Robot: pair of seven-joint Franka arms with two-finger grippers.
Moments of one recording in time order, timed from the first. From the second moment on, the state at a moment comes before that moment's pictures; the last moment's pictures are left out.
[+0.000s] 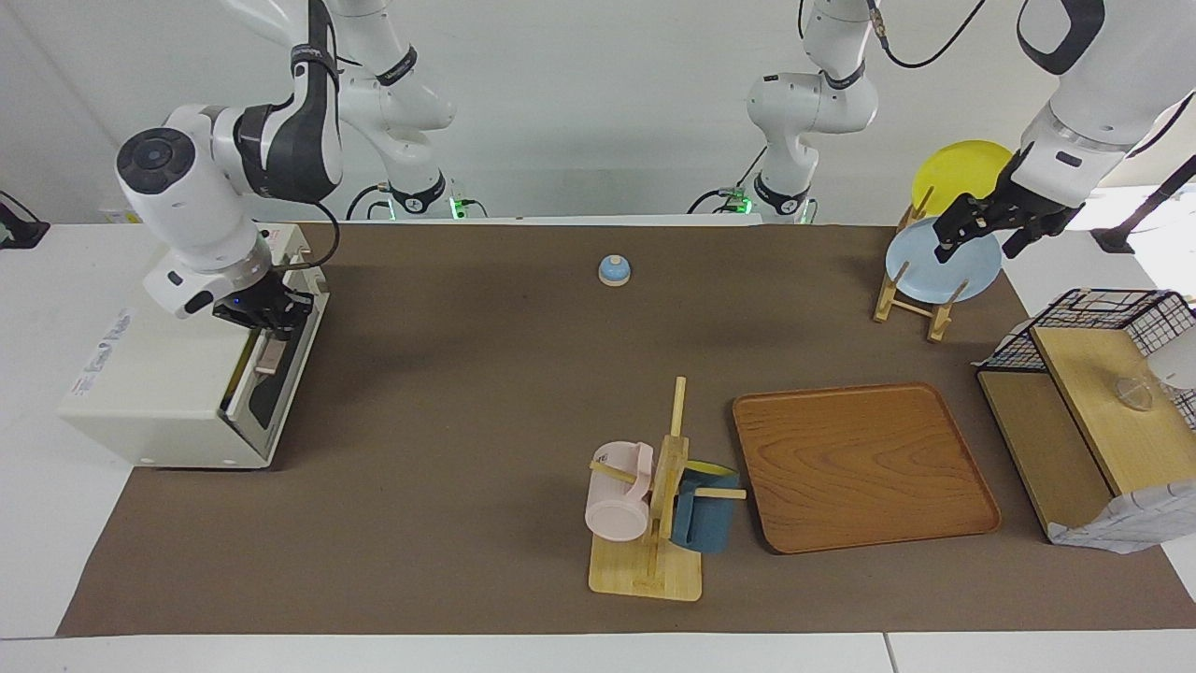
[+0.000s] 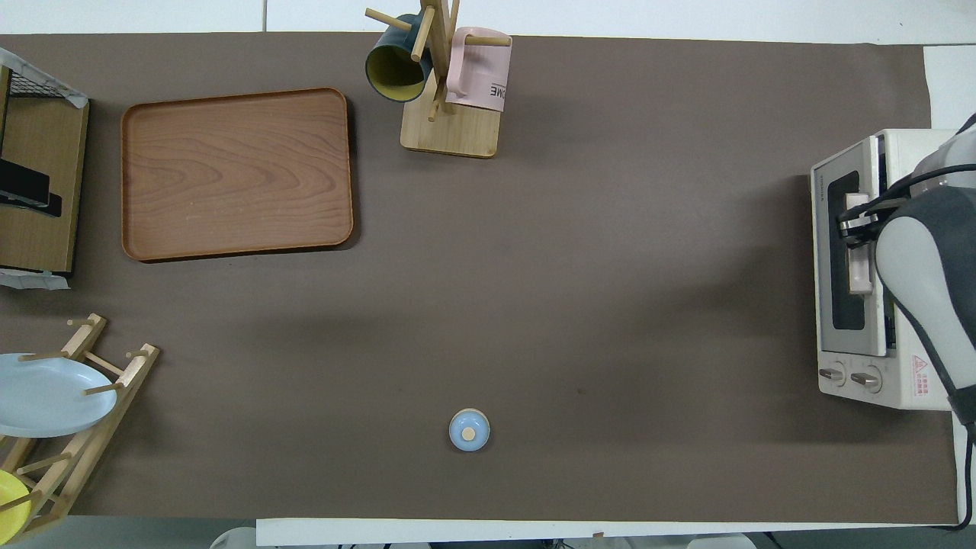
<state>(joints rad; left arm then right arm) -0.21 0.01 0.16 -1.52 0.01 1.48 0.00 -0.10 0.05 0.06 -1.93 -0.11 1.89 -0.10</state>
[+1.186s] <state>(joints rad) -0.21 0.01 0.16 -1.52 0.01 1.48 0.00 0.02 0.25 0.05 -1.77 -0.06 1.86 0.19</state>
